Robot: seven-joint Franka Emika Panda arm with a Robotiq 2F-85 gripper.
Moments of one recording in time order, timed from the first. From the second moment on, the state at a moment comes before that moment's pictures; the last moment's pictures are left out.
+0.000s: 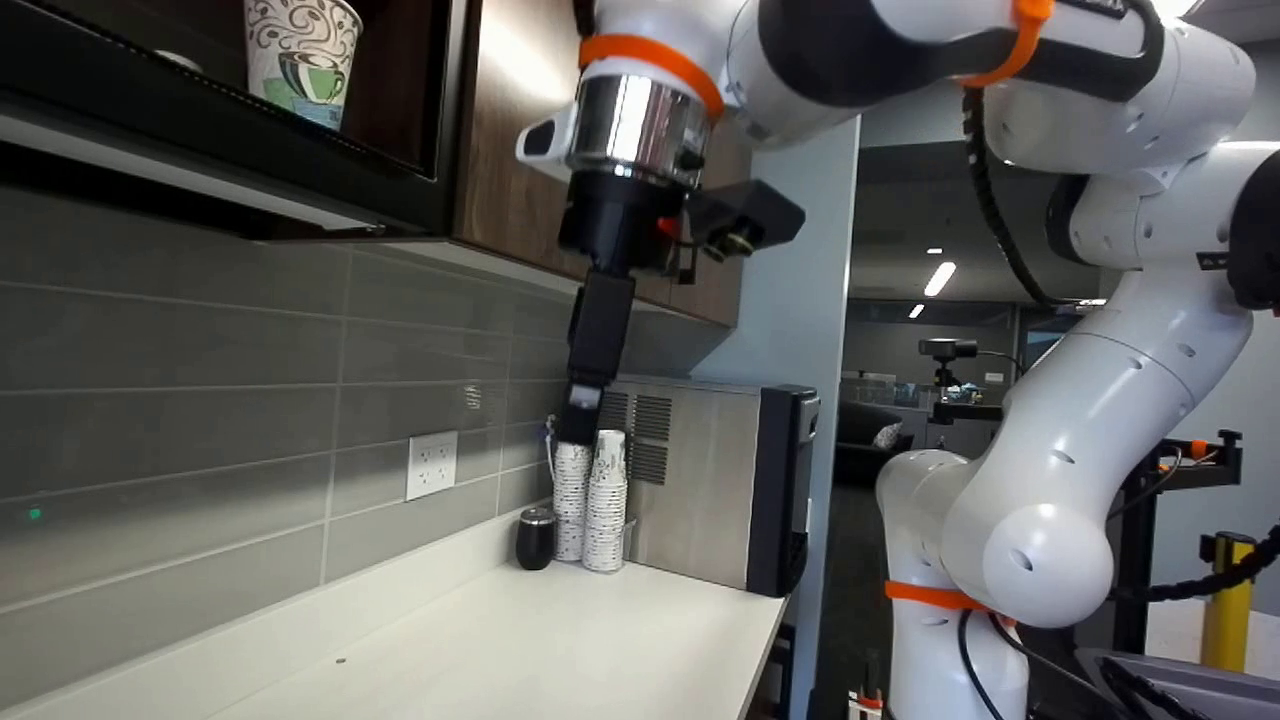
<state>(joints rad) 0.33 -0.71 0.38 -2.33 0.11 1.80 0.09</state>
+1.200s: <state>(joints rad) 0.18 -0.63 0.49 -1.78 -0.05 1.97 0.24</state>
